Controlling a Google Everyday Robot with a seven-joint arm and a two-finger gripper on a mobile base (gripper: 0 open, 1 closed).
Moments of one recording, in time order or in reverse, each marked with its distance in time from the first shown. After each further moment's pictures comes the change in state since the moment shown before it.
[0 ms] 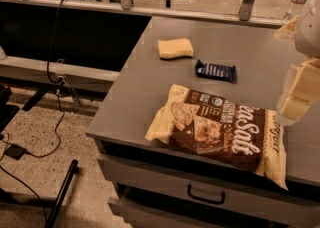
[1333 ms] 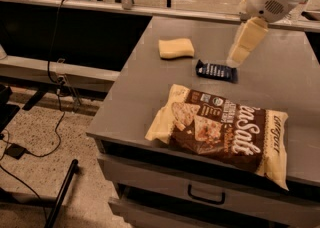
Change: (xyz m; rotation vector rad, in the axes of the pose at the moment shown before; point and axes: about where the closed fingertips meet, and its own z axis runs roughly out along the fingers) arm -0.060 -0.146 0.067 0.021 -0.166 0.029
